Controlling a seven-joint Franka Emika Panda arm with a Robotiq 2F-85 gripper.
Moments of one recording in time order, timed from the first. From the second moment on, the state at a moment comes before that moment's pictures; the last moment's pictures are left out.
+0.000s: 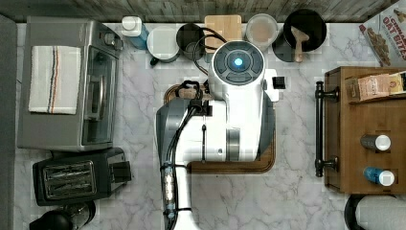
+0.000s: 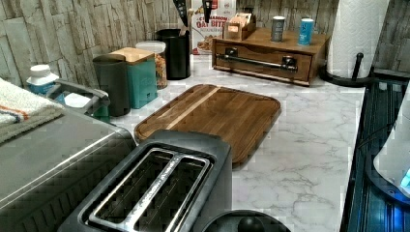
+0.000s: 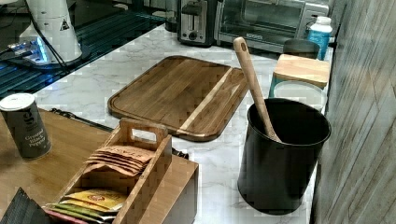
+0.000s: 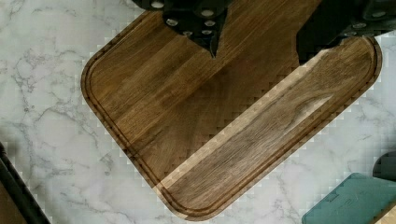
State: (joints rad) arm 0.02 0.07 -0.04 -1.86 -0.04 0.26 -0.08
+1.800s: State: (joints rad) arm -0.17 0.11 -0.20 -2.09 -0.14 0.65 -0.78
